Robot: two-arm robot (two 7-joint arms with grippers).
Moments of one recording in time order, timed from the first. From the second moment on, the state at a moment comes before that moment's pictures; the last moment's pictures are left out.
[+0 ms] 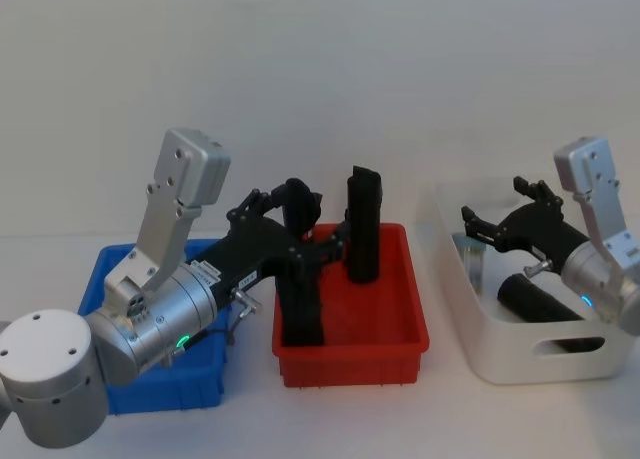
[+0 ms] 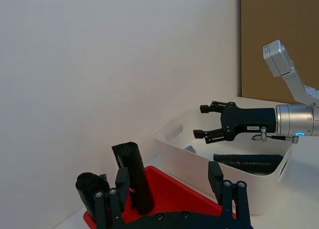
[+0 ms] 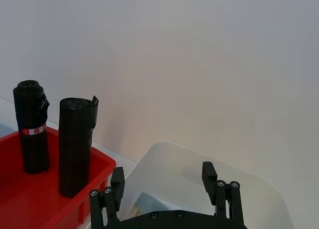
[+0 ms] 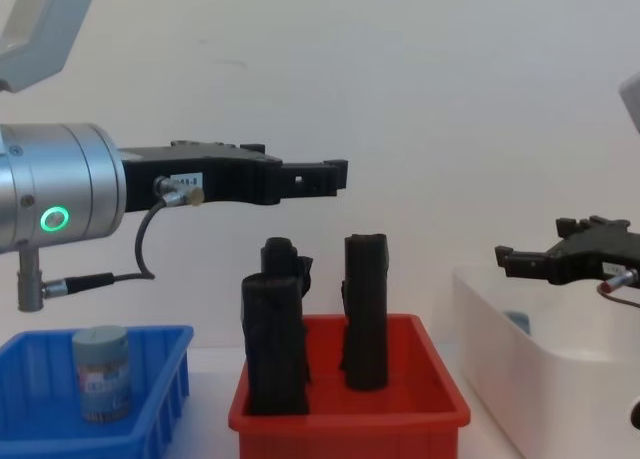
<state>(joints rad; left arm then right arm) -0.29 0.40 0.32 -1.70 -0.36 0.25 -0.36 0.57 0.27 -0.32 -1.01 0.14 -0.08 0.30</state>
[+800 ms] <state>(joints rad) -0.29 0.40 0.32 -1.70 -0.36 0.25 -0.36 0.58 0.26 -0.32 -1.00 0.13 -0.08 0.30</state>
